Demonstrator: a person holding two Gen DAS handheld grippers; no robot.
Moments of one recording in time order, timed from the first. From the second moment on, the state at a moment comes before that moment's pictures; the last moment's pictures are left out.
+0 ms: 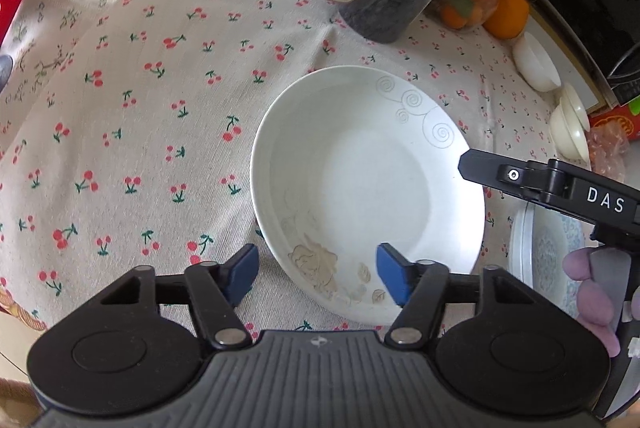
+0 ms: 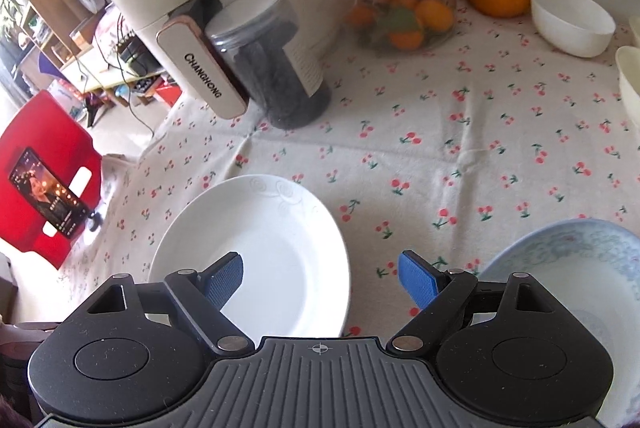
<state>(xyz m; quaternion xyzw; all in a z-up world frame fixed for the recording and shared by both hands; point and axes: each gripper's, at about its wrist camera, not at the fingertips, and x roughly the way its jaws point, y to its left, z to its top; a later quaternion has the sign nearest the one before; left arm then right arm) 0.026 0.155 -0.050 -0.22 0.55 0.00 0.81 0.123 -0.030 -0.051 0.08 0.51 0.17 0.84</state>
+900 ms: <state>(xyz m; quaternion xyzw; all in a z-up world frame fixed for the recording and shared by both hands) 0.022 0.164 -0.055 -0.23 0.54 0.01 0.81 0.126 -0.017 -0.071 0.07 0.53 0.15 0.83</state>
